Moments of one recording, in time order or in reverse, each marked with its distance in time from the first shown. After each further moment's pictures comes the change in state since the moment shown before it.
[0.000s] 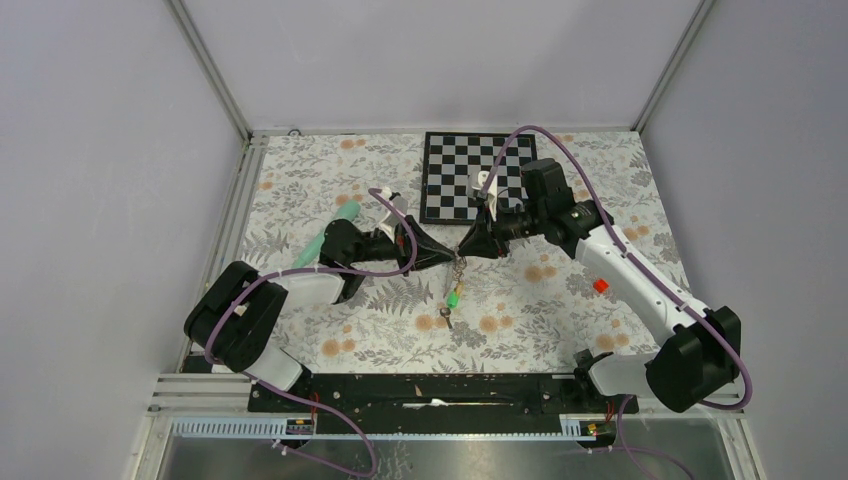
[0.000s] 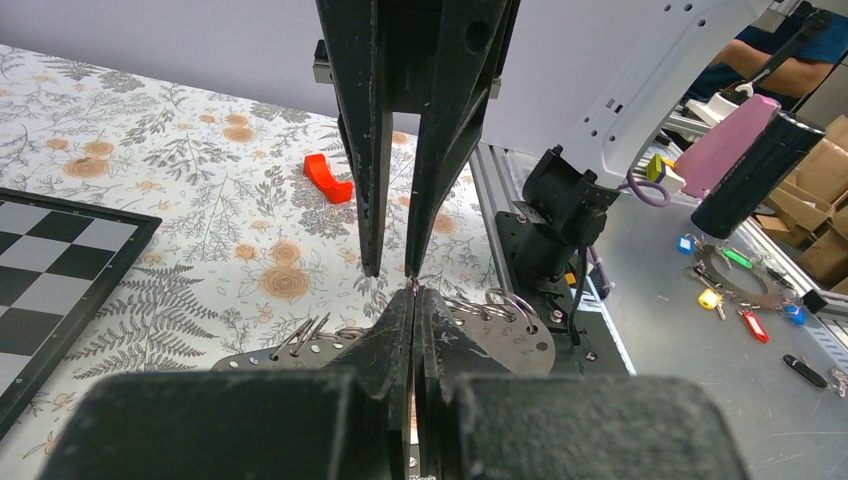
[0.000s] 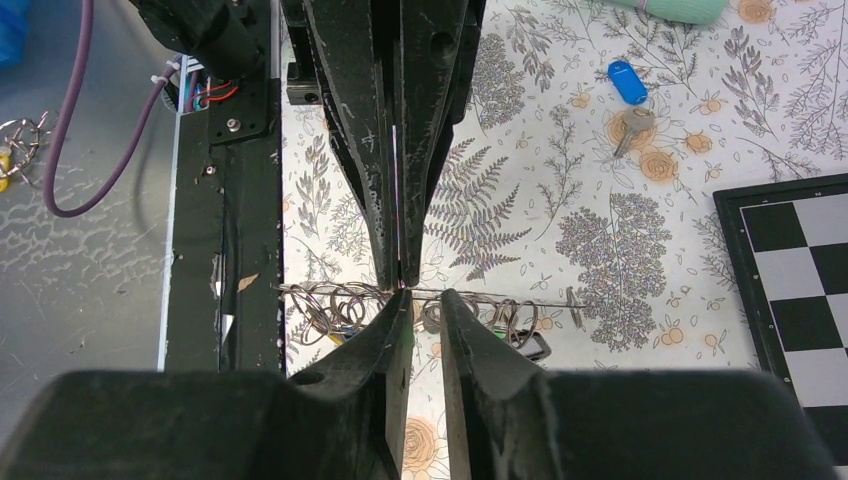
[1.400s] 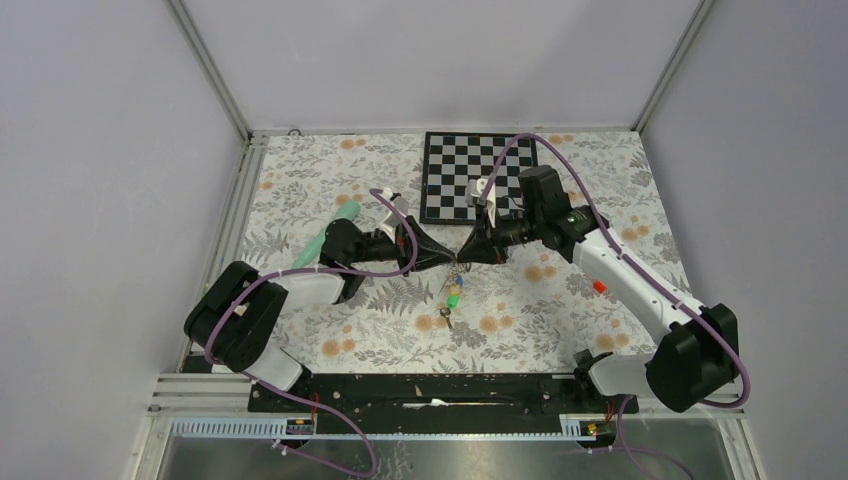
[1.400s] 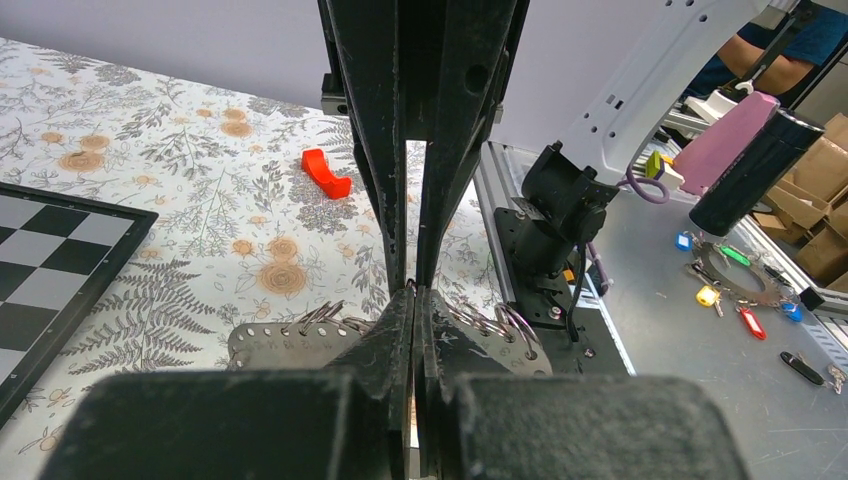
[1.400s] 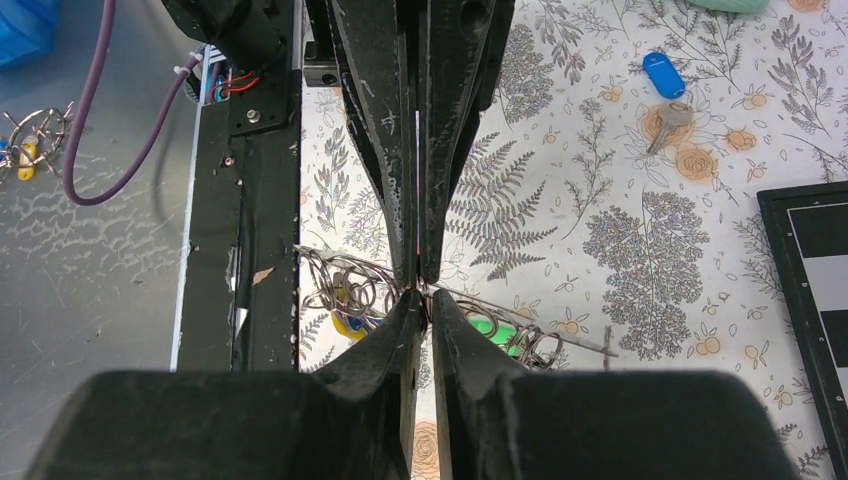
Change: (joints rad) left arm -0.003 0.000 0.000 -0.014 0.004 0.011; right arm 0.006 0.001 -0.053 0.033 -0.039 0.001
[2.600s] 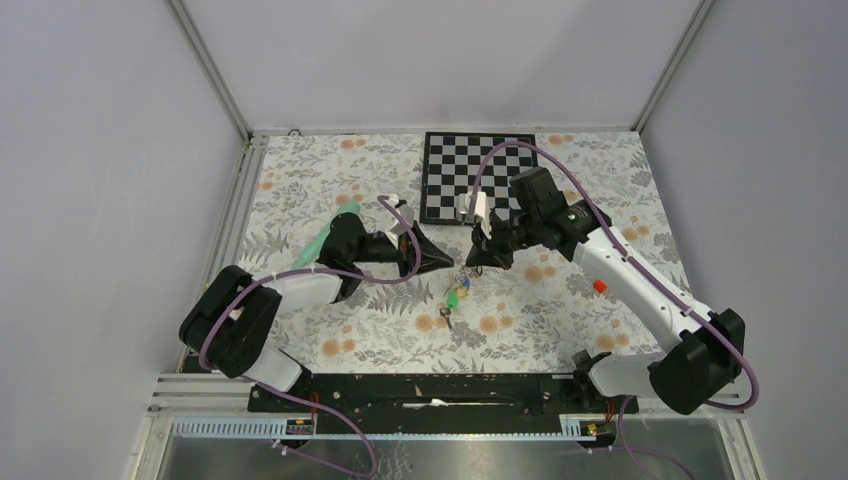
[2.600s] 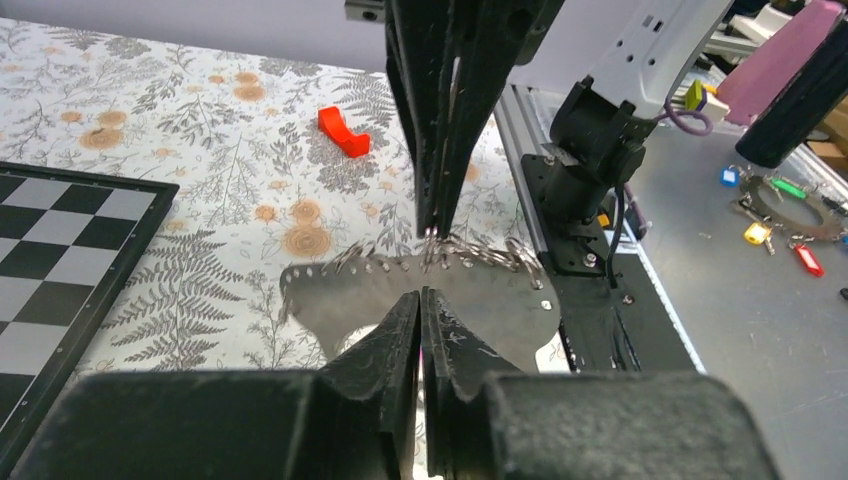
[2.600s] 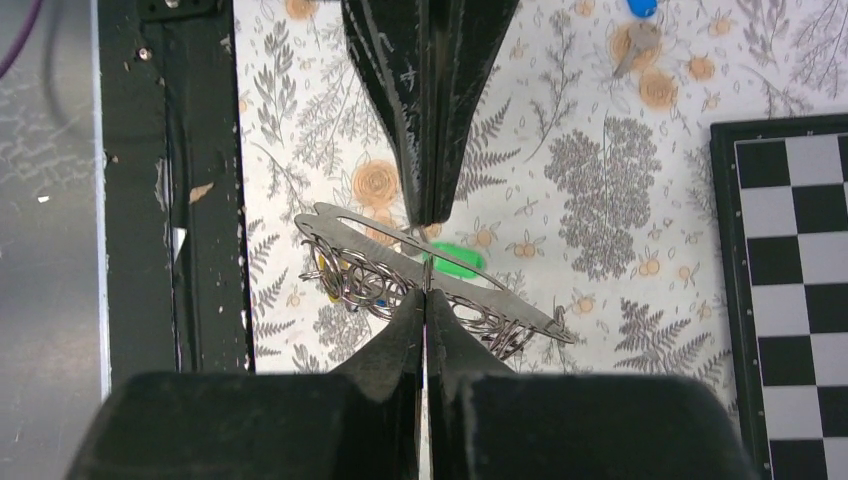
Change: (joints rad) left arm 0.006 -0.034 0.010 -0.189 0.043 0.222; right arm 0.067 -0.012 0.096 -0.246 0.213 -0.213
